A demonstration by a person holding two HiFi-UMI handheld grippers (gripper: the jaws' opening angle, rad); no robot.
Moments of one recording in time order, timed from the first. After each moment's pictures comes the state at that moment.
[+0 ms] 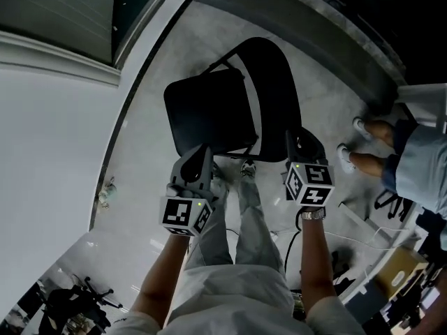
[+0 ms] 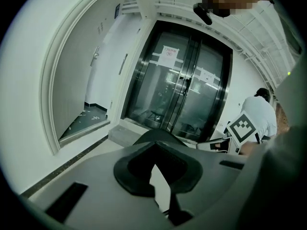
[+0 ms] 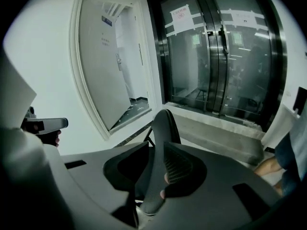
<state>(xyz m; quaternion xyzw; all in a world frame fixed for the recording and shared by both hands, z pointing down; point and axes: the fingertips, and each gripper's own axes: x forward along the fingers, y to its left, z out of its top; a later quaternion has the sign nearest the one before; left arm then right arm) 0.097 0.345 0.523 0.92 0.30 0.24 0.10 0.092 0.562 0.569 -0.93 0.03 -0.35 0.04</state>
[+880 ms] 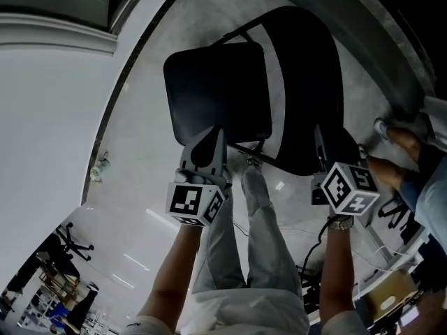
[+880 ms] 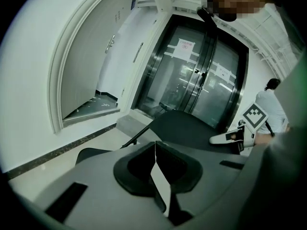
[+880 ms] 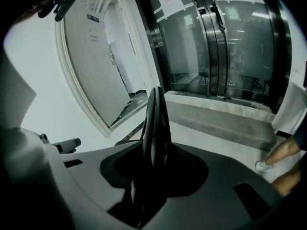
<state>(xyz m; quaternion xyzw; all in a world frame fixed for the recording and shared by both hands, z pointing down) 0.131 0.355 0.663 0.92 0.25 0.28 0.14 0.123 0.590 0.663 -0.91 0.05 -0.40 0.11</state>
